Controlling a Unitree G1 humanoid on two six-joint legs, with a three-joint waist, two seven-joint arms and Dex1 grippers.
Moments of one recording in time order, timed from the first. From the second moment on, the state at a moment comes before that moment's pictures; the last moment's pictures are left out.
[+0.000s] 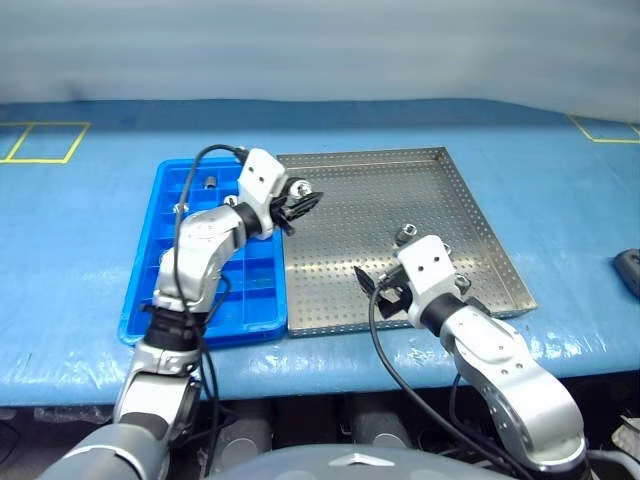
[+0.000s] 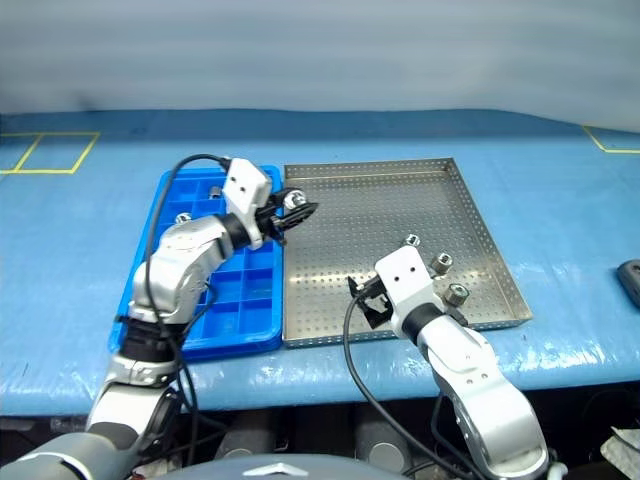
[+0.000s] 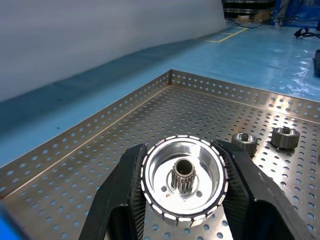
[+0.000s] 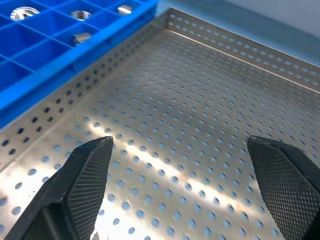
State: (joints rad) left arm -0.46 0.29 -0.02 -0.23 -0.18 0.63 -0.62; right arm -0.05 -0.39 0.21 -0.80 0.16 0.93 0.24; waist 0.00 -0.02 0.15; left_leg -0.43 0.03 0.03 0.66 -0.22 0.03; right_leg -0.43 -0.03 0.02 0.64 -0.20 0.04
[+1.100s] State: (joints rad) left arm 0.12 0.43 0.18 -0.70 -0.23 0.91 -0.37; right arm -0.27 -0.30 0.45 -0.46 0.16 0.73 0.48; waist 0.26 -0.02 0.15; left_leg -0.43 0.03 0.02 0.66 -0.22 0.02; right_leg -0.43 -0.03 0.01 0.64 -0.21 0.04
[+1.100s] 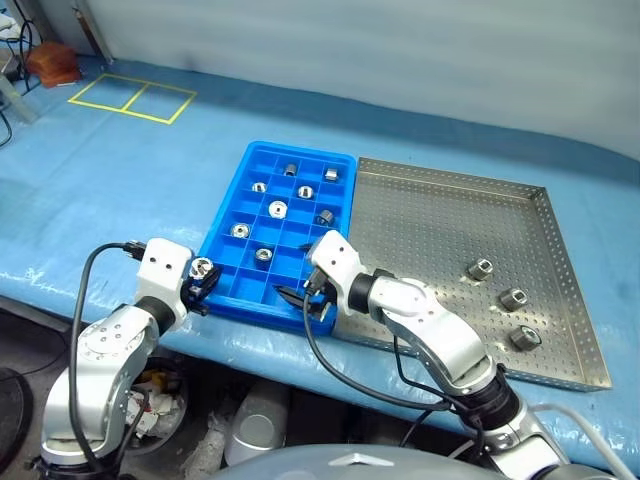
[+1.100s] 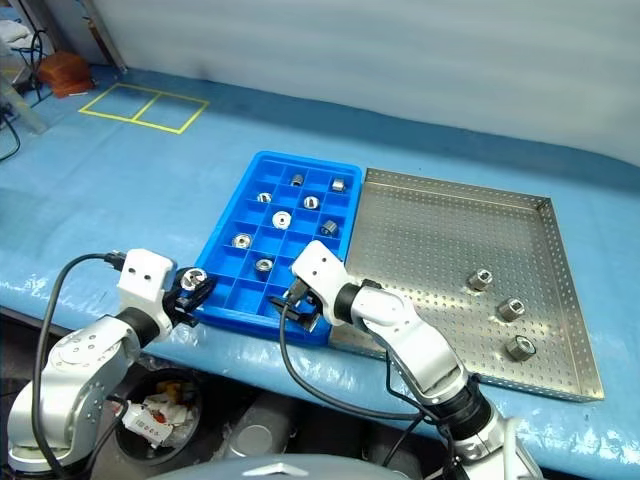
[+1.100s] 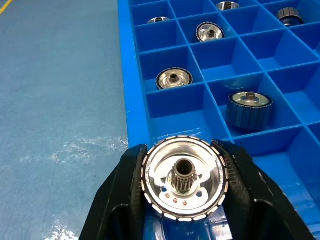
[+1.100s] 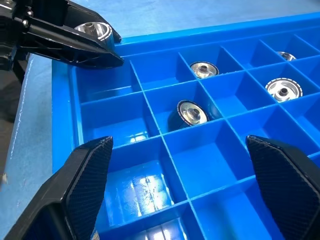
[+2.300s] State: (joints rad) left arm -0.08 0.38 0.10 -0.64 -0.43 0.86 -0.43; right arm -0.07 -0.35 0.26 -0.69 0.17 0.86 0.36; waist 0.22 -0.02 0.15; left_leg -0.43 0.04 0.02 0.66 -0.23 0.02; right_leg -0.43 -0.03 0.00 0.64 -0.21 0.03
